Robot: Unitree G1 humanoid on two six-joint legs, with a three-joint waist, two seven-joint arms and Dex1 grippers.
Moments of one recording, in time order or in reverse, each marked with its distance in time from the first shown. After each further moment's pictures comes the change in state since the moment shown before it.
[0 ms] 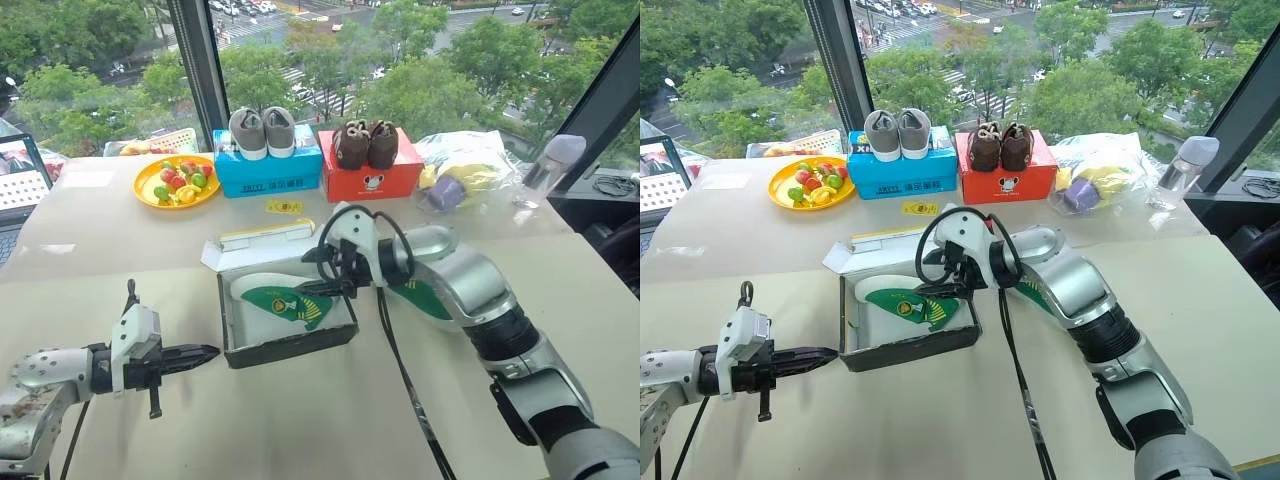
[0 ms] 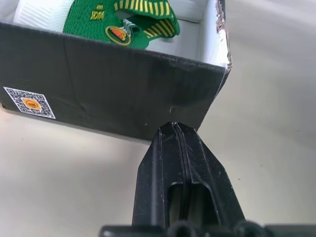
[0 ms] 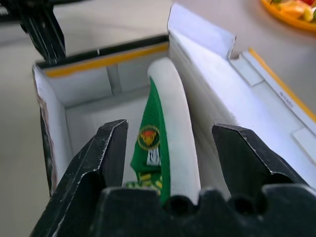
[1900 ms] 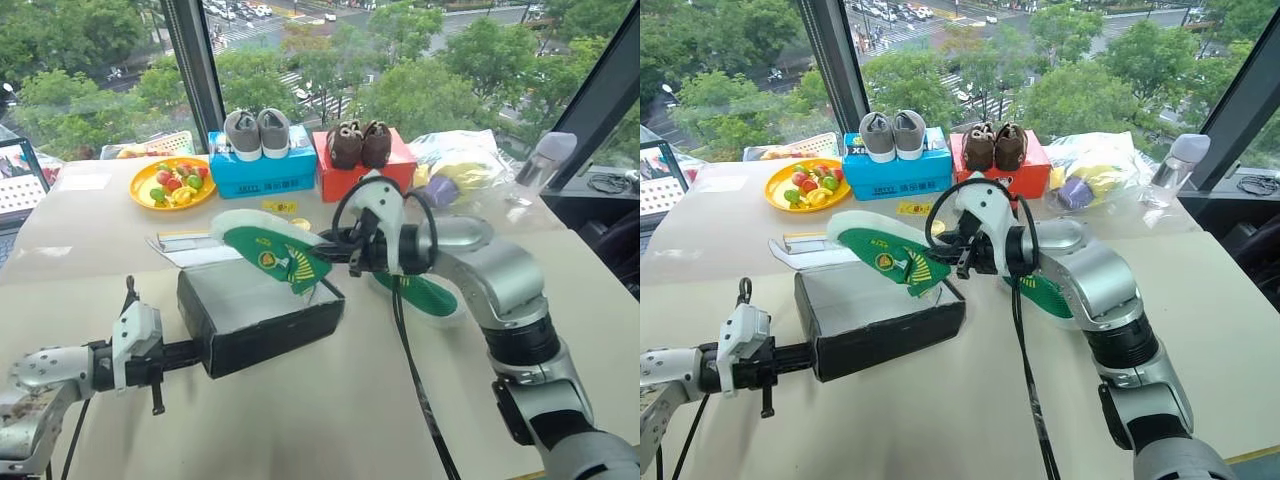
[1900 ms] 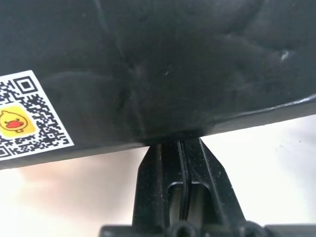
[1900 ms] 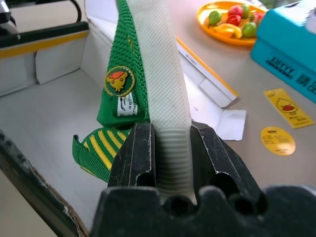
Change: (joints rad) left arm -0.011 -0.004 0.004 -0.025 0.000 0.007 0.023; right arm 0.012 0.043 -0.280 -0.208 0.163 0.308 -0.215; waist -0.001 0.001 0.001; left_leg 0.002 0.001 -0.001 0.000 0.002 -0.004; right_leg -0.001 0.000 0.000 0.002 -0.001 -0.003
